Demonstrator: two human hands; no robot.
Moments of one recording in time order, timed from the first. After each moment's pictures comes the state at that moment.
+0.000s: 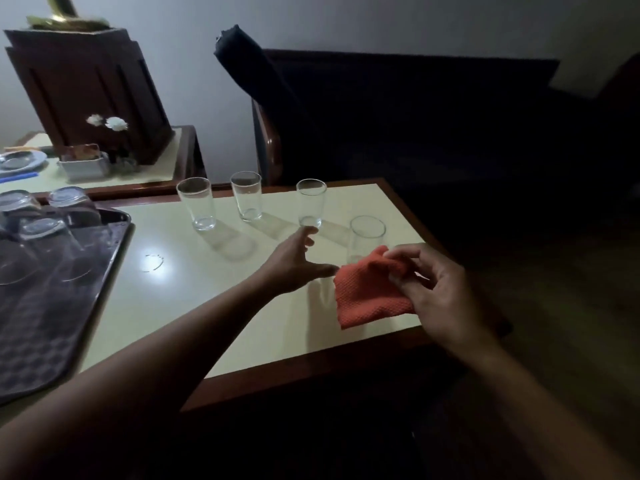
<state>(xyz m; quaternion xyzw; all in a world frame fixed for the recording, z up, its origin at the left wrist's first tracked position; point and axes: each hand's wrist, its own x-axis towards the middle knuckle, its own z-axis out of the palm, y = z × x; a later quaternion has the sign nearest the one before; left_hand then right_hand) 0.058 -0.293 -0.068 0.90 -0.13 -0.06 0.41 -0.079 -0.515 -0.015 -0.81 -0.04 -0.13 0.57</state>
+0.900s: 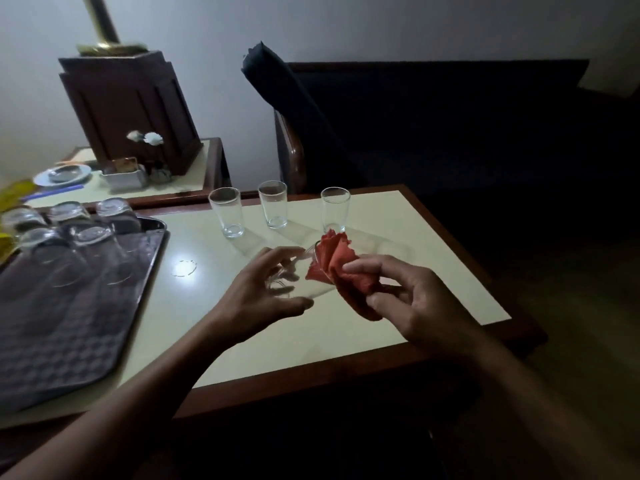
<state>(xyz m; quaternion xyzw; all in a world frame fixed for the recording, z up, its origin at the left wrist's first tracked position) -0.034 -0.211 -0.027 0.82 -0.18 -0.01 0.55 -0.085 -0.472 0.008 -0.81 -0.16 0.00 0.56</state>
